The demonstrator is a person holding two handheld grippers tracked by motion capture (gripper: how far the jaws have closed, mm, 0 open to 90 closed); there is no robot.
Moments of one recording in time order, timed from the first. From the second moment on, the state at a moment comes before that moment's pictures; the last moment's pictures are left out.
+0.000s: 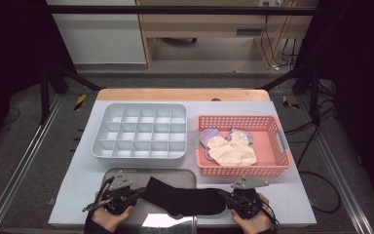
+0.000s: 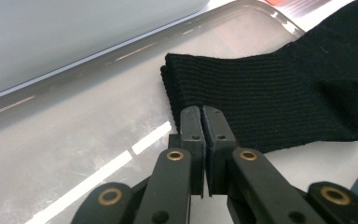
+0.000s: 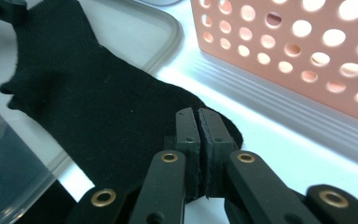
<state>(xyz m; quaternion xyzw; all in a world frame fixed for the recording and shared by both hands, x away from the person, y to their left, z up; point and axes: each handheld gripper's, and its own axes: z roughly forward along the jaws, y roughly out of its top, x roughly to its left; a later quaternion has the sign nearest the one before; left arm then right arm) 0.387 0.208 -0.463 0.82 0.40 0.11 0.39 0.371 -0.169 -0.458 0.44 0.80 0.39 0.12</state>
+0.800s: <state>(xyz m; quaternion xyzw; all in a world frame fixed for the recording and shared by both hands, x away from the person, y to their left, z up) 0.388 0.209 -0.468 0.82 0.41 0.12 0.39 0.366 -0.182 -0.474 0.47 0.78 0.40 0.13</state>
